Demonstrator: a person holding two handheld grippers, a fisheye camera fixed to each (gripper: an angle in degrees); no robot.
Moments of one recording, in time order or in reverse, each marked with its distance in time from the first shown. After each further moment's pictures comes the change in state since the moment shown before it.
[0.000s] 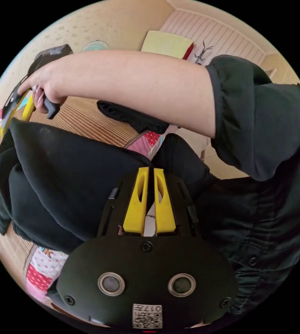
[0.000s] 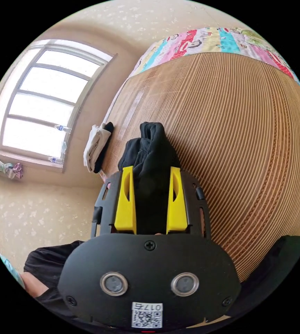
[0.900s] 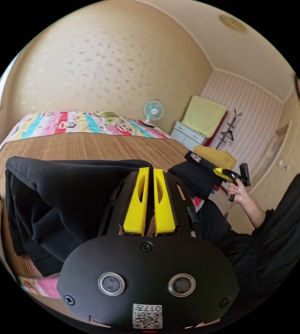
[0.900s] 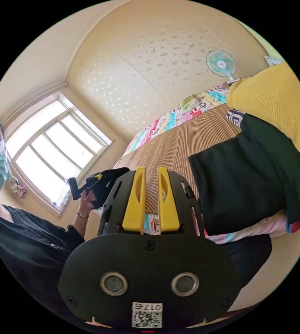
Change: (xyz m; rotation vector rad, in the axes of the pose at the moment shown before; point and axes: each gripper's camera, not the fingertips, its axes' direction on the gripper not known) left arm -0.214 -0.082 -0.129 0.437 -0.137 -0.048; right arm -0.090 0.325 -0.246 0.712 0.040 0.046
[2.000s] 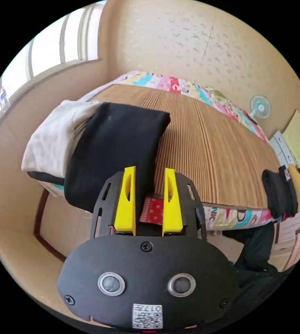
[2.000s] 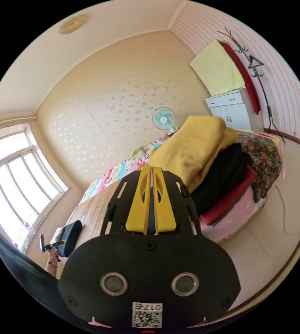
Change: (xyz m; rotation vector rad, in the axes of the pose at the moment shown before) left arm -0.247 0.002 -0.058 -0.325 -0.730 -0.579; right arm -0.118 -0.092 -0.219 0.470 0.341 0.169
